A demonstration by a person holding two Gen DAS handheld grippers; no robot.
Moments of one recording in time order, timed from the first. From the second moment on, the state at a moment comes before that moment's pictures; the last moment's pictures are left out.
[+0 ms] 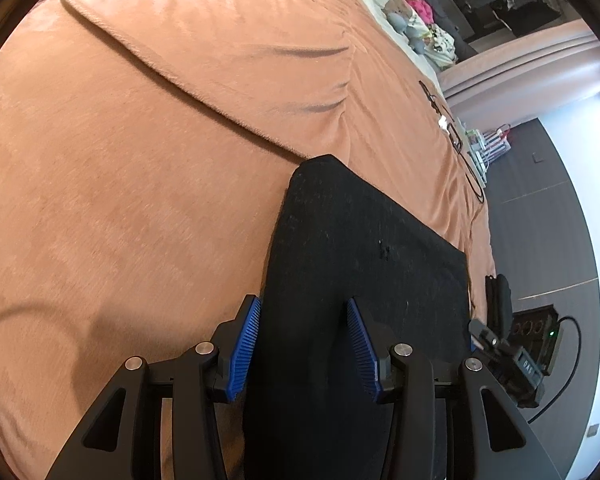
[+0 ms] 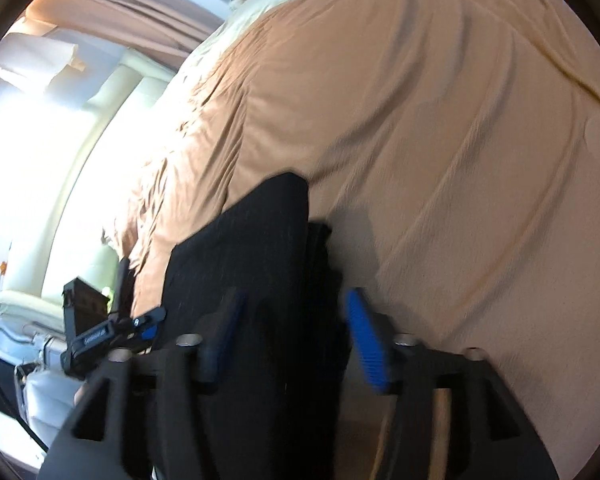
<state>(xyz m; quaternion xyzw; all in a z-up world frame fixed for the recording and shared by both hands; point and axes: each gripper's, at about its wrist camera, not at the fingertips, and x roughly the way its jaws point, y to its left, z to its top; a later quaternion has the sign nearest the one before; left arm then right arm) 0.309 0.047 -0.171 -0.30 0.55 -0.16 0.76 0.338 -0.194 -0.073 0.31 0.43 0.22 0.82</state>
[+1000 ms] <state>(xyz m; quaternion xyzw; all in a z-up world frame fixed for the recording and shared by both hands) 0.282 0.047 -0.195 -0.33 0.56 -0.21 0.73 0.378 -0.198 -0.107 0.32 0.48 0.31 0.75</state>
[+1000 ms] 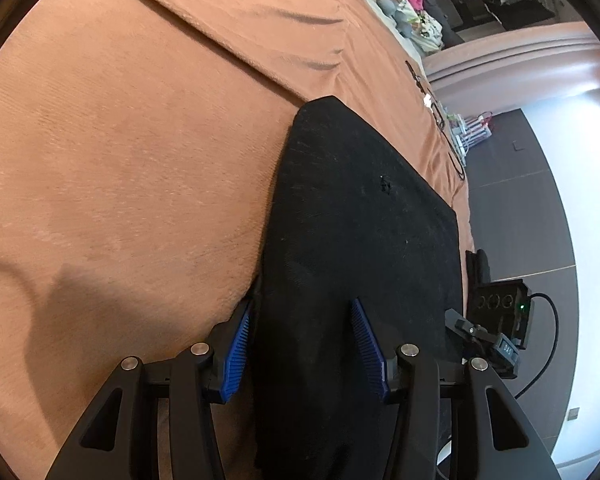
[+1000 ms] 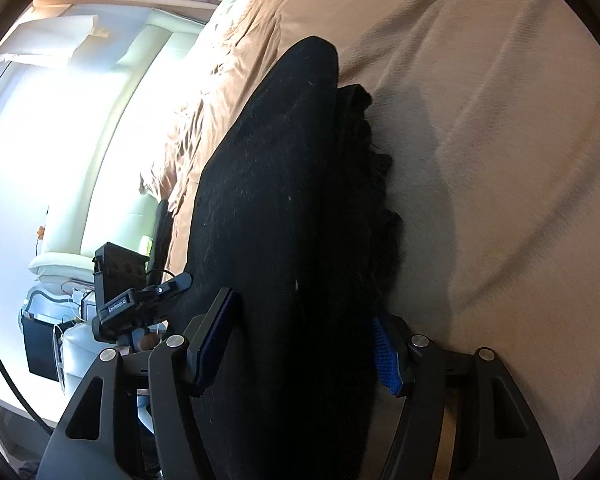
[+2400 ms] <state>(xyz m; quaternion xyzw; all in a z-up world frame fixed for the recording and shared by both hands) 0.209 0.089 -0.065 -0.29 0.43 -0.25 0.82 0.291 -0.148 -0.052 0.27 0.33 0.37 0.83</state>
